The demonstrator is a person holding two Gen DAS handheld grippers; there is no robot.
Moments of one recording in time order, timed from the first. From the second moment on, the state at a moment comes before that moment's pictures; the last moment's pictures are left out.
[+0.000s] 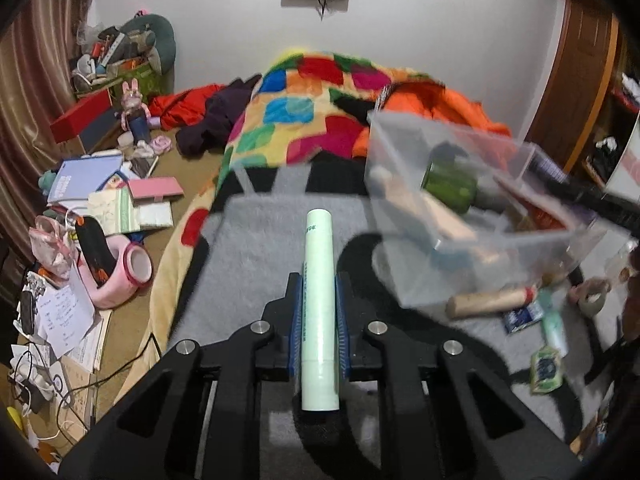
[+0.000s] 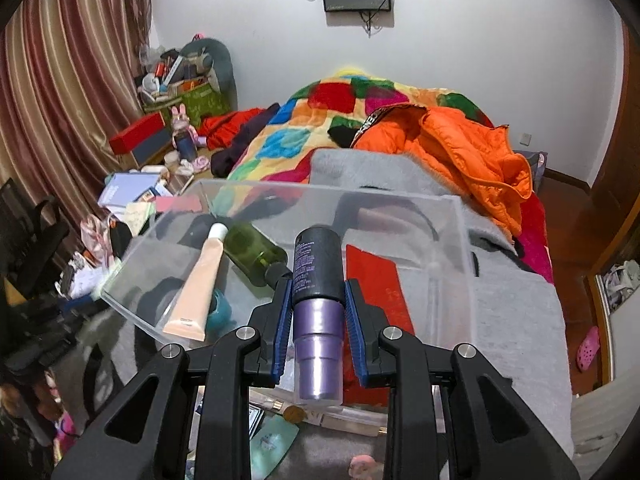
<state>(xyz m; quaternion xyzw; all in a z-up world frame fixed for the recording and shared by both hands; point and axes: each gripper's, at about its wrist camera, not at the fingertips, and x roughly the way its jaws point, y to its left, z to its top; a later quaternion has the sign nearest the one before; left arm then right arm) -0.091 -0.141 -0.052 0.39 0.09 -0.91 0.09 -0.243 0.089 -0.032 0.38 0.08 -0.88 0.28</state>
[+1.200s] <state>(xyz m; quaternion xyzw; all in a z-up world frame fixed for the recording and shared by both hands) -0.174 -0.060 -0.021 0.40 0.03 -0.91 -0.04 -0.229 0.086 -0.039 0.39 0.09 -0.87 0.28</state>
